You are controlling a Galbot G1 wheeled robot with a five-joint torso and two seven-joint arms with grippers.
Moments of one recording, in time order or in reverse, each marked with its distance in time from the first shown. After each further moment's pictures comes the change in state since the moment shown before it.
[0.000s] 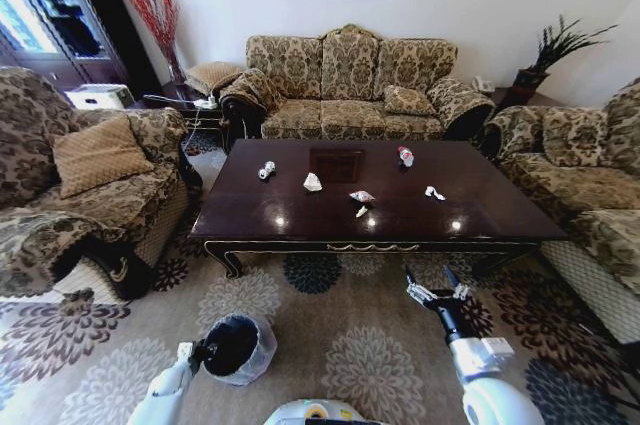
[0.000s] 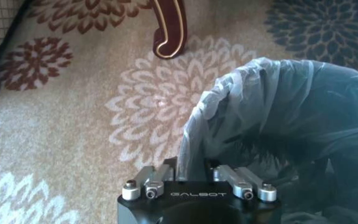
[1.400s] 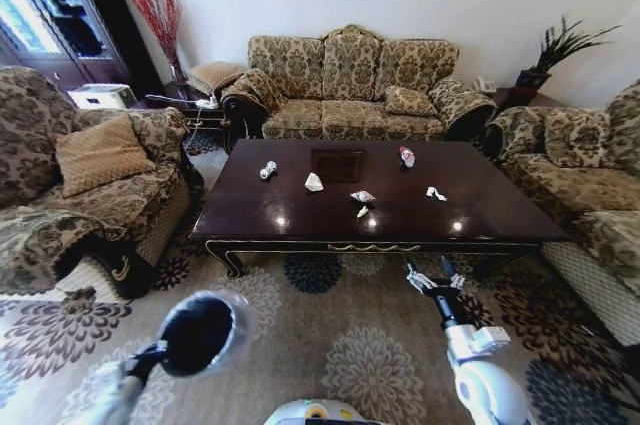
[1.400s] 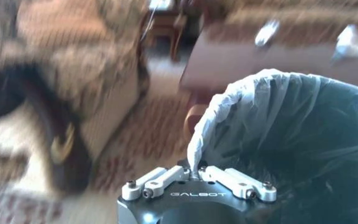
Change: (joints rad) left arm 0.687 -0.083 -0.400 -1.265 -0.421 0.222 -0.077; right arm 0.111 0.007 -0.002 -0.125 0.146 0.132 -0.079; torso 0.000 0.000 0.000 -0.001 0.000
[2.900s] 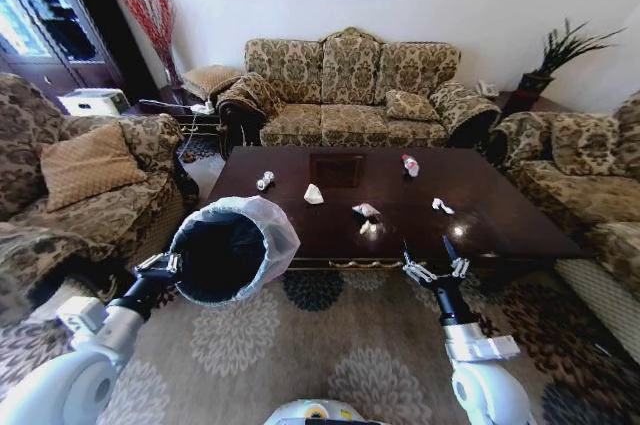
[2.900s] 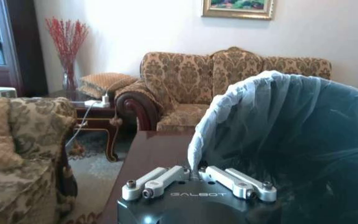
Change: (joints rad) left arm -0.092 0.078 0.000 -0.351 -0.140 0.098 -0.025; right arm 0.007 0.052 -0.008 0.111 -0.135 0.110 -0.074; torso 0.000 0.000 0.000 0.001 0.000
